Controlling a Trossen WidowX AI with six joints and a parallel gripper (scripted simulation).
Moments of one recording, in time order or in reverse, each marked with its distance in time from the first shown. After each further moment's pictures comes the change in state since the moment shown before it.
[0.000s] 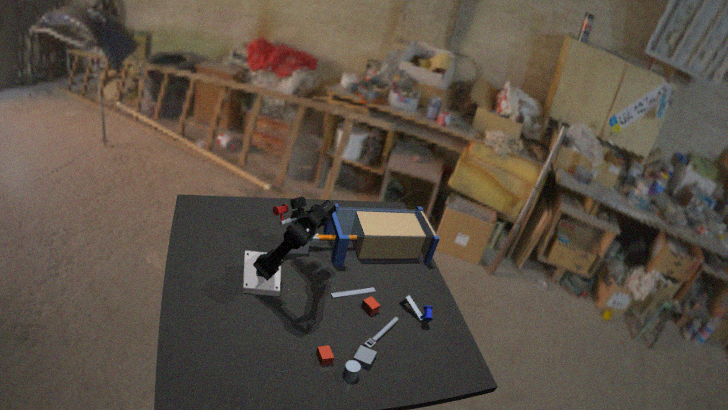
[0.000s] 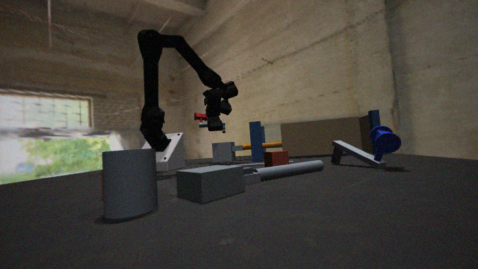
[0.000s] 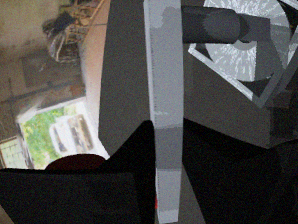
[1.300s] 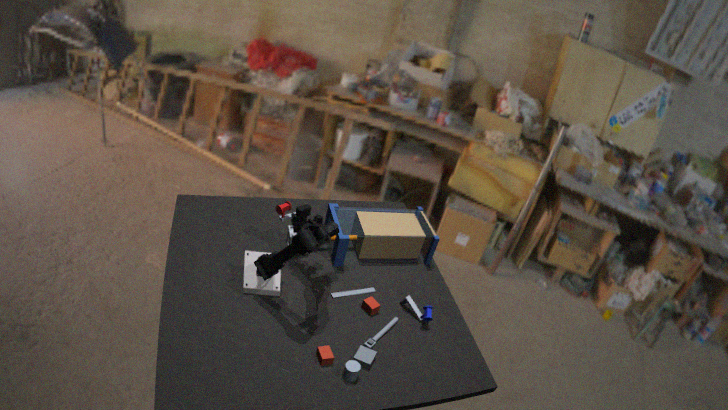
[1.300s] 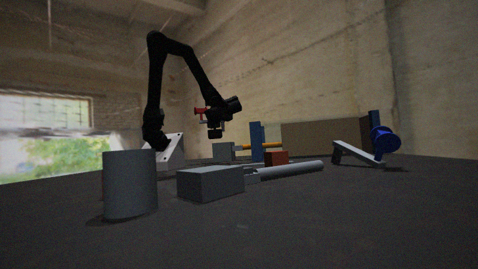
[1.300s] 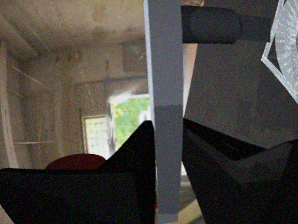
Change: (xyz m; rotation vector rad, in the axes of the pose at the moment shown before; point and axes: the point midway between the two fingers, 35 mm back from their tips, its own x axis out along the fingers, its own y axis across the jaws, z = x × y) arm -0.001 -0.001 0.000 -0.001 -0.018 0.517
